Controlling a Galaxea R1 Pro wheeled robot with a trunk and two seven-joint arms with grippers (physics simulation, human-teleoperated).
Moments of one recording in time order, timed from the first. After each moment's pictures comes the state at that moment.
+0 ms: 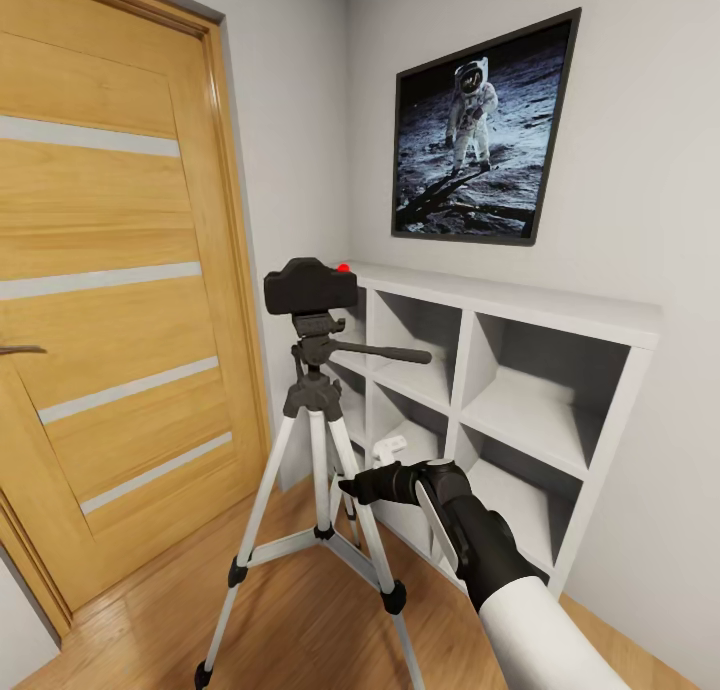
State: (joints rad) left arm -0.31 0.18 -0.82 0.00 1.11 0.18 -0.04; right arm -0.65 0.17 0.21 -0.99 0.03 0.70 0.45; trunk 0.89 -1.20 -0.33
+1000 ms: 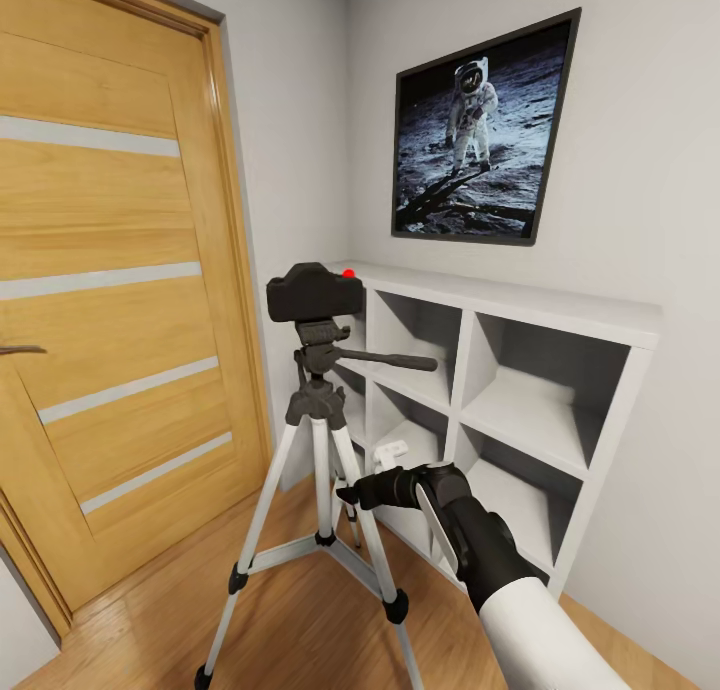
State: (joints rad) left arm -0.27 0.14 -0.82 0.00 1.11 0.02 -0.04; right arm -0.65 0.17 0.21 -0.97 0.05 0.72 0.45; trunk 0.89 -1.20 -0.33
